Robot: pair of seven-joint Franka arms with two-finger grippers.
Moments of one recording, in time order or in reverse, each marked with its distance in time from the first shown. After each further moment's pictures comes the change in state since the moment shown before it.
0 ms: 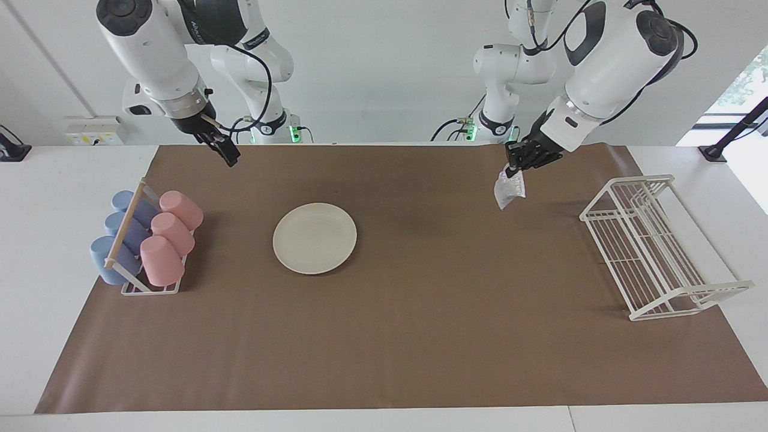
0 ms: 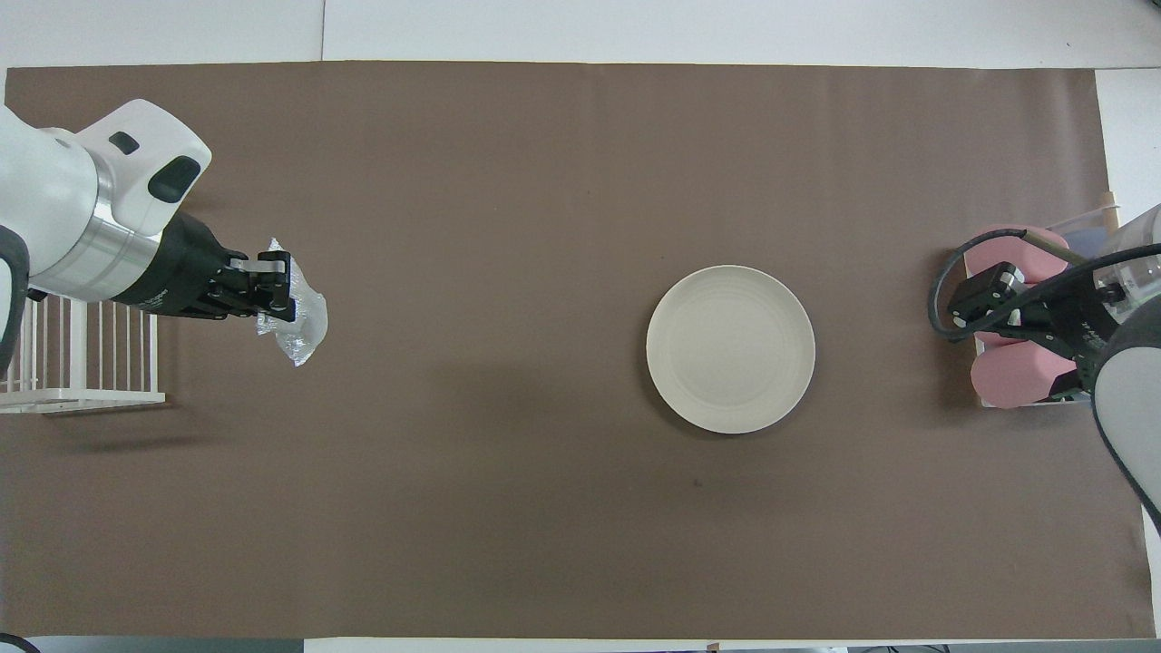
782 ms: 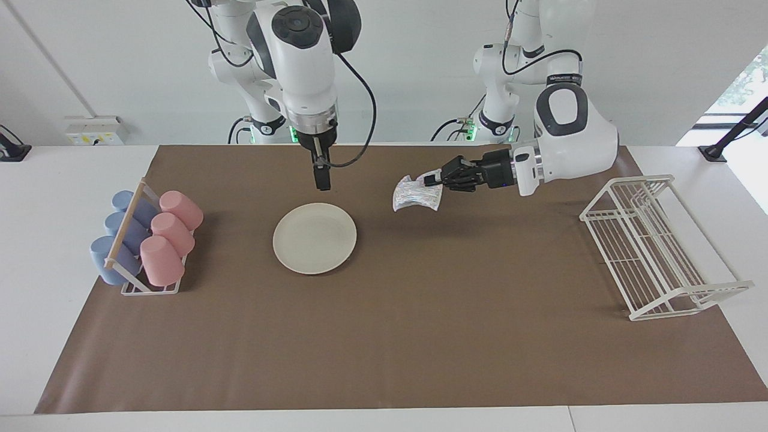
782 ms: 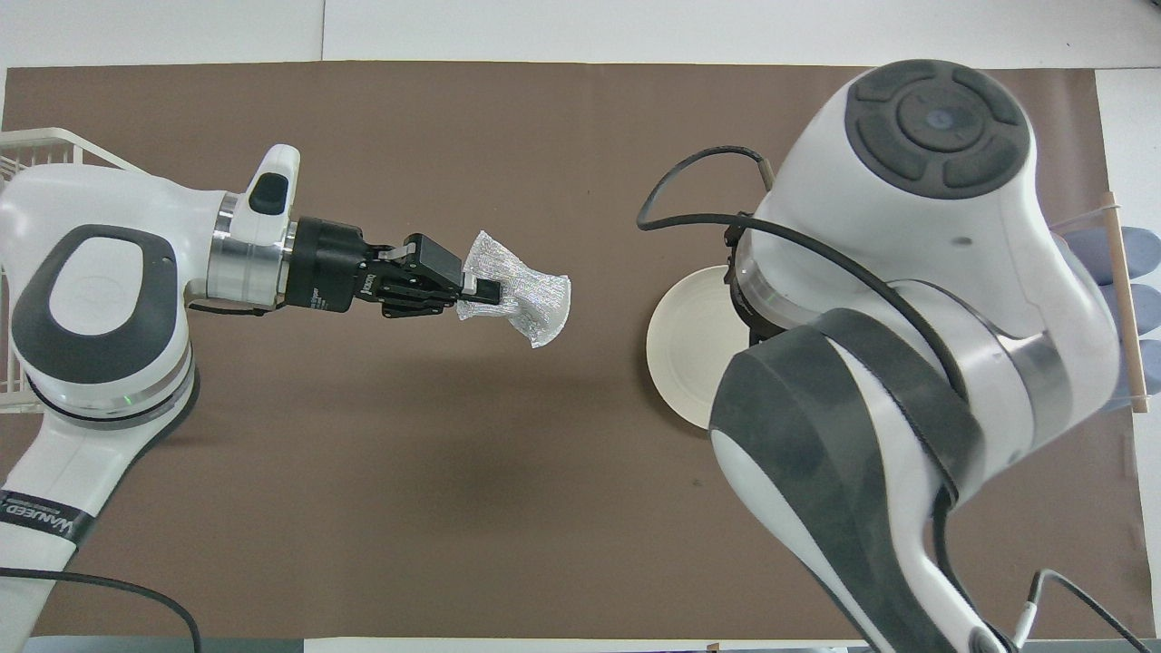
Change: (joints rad) left arm -0.011 0.063 0.012 -0.242 -0.969 0.247 0.312; right arm 0.368 0.172 0.008 0.141 -0.008 0.117 1.264
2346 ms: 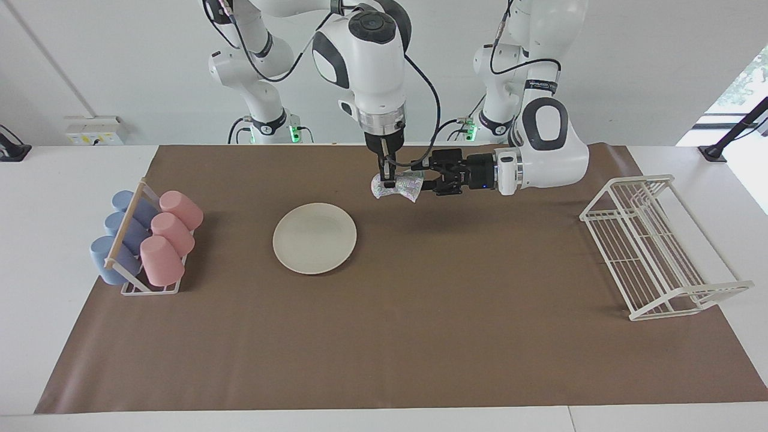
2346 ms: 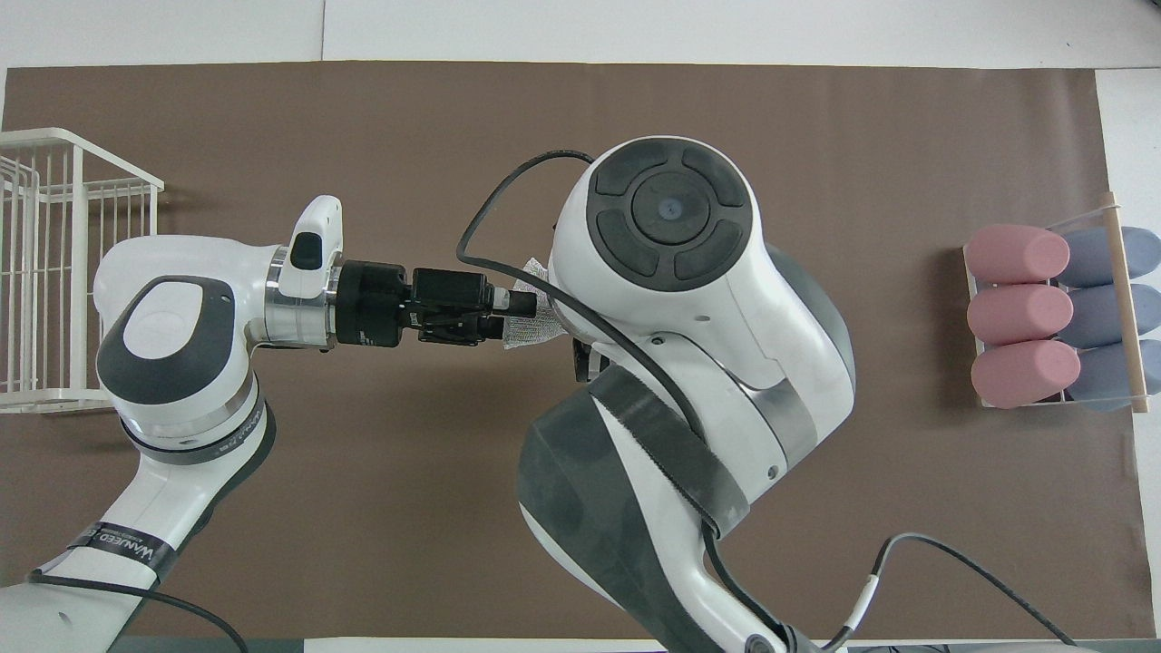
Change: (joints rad) left arm -0.034 0.010 -0.027 -0.178 -0.363 -0.002 0.375; right arm 0.224 0.185 0.001 0.151 0.001 0.220 0.406
